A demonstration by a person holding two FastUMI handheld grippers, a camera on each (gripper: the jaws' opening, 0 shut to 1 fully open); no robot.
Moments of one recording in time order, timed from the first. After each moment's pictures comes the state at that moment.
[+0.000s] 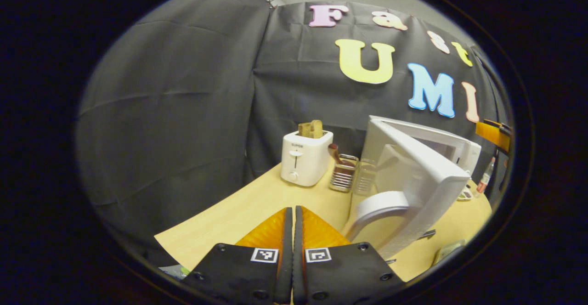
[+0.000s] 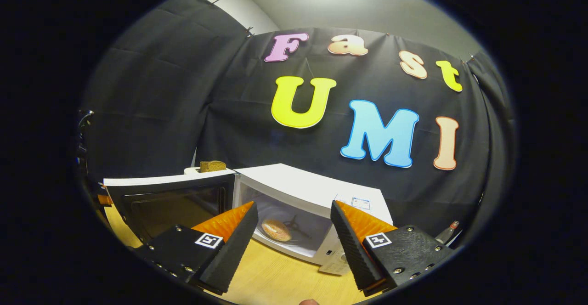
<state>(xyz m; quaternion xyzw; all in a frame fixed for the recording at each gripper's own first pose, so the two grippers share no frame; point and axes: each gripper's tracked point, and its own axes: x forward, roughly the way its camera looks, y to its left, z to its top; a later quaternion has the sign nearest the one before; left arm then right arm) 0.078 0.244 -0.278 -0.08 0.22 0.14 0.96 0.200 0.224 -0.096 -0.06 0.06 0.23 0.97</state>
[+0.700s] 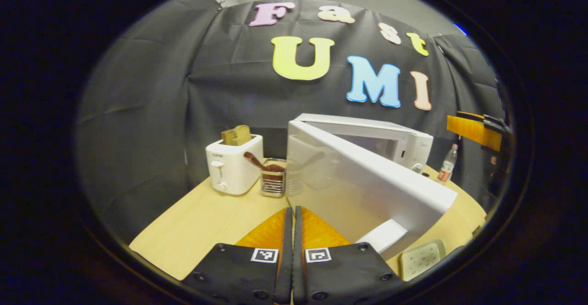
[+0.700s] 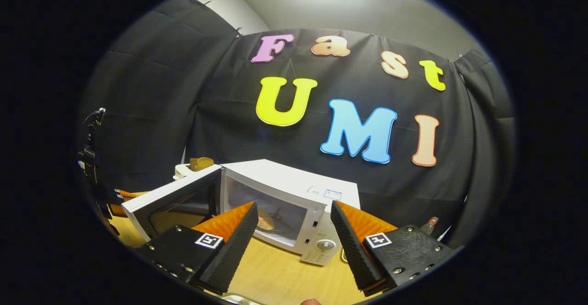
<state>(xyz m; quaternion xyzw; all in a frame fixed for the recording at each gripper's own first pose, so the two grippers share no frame) 0.132 0.107 -0.249 -0.06 0.21 -0.04 0.98 0.174 0.169 -0.089 -0.06 0.07 0.18 0.98</state>
